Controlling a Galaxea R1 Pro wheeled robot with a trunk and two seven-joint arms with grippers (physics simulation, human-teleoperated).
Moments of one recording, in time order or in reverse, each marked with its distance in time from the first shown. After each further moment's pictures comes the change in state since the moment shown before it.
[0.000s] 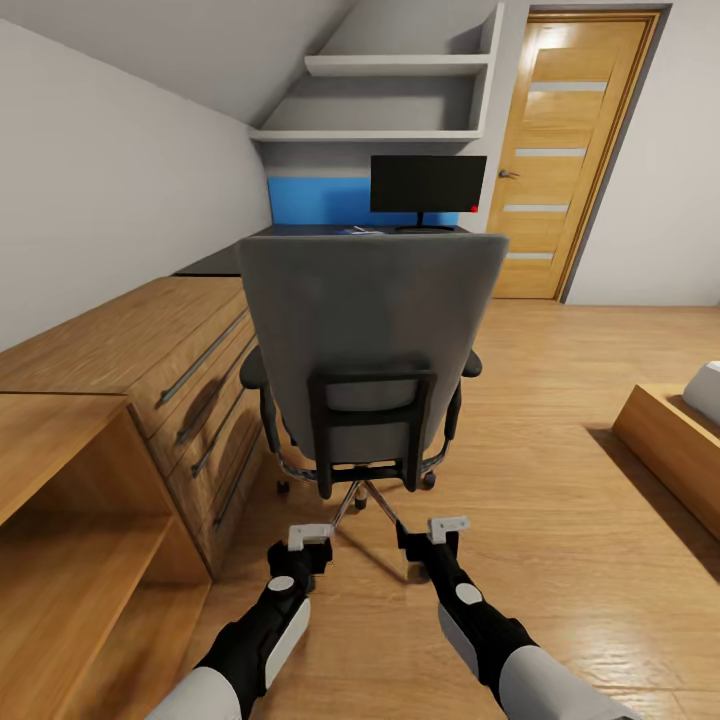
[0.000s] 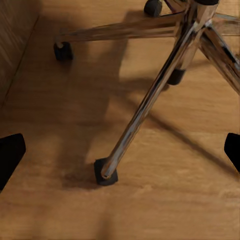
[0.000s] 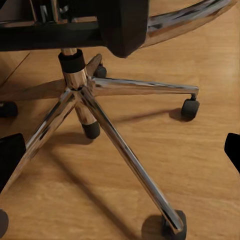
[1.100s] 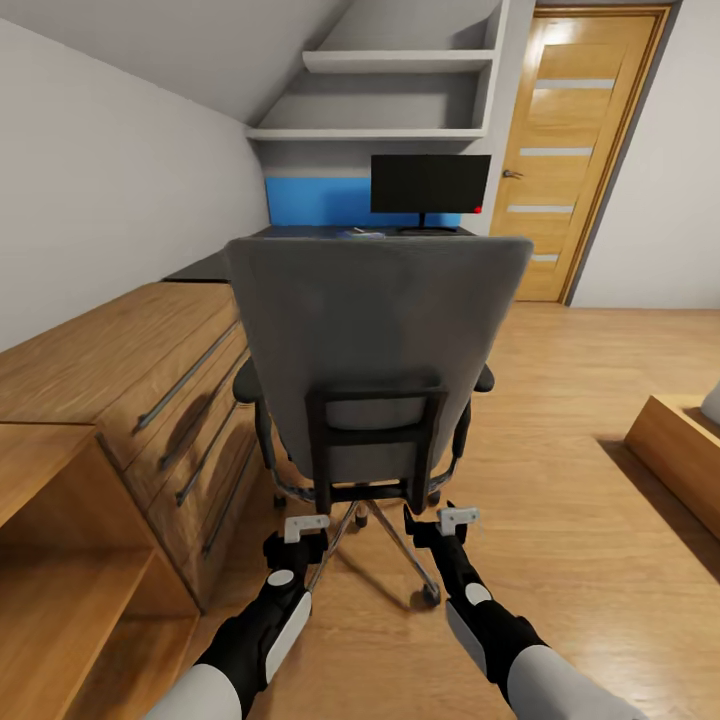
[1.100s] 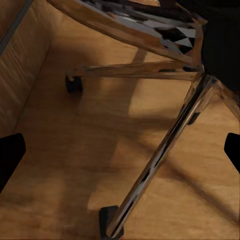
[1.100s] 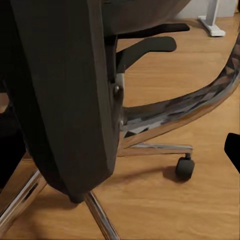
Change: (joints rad) left arm 0.000 0.000 0.000 -0.041 0.000 -0.013 0.059; right arm 0.004 -0.026 0.000 -0.023 0.003 -0.154 0.002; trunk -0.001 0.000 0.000
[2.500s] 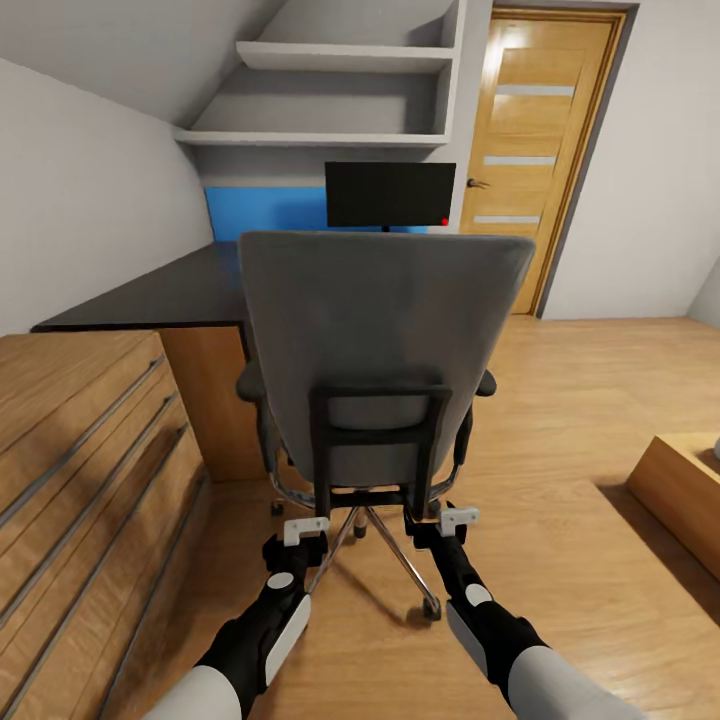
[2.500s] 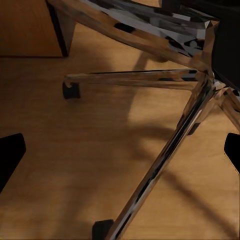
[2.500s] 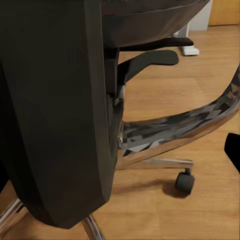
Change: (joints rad) left arm 0.001 0.000 0.001 0.016 0.005 -0.013 0.000; right arm 0.002 -0.001 0.002 0.001 0.004 -0.002 0.002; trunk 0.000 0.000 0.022
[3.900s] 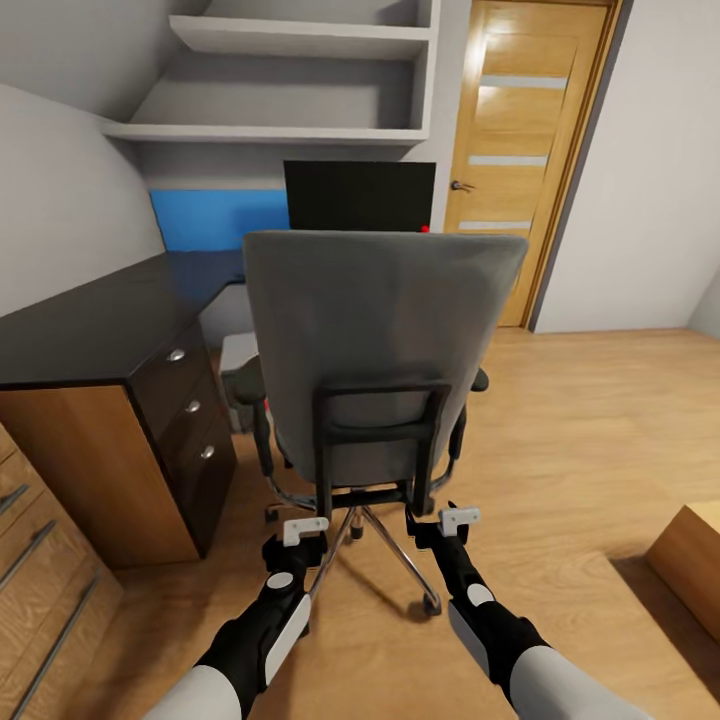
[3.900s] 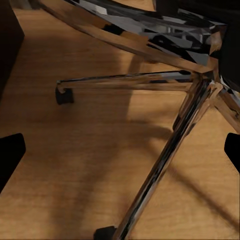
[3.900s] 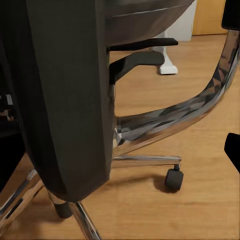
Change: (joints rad) left arm -0.001 0.000 0.002 0.001 0.004 0.001 0.002; right arm 0.000 -0.006 0.001 0.000 0.001 0.000 -0.001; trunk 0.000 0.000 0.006
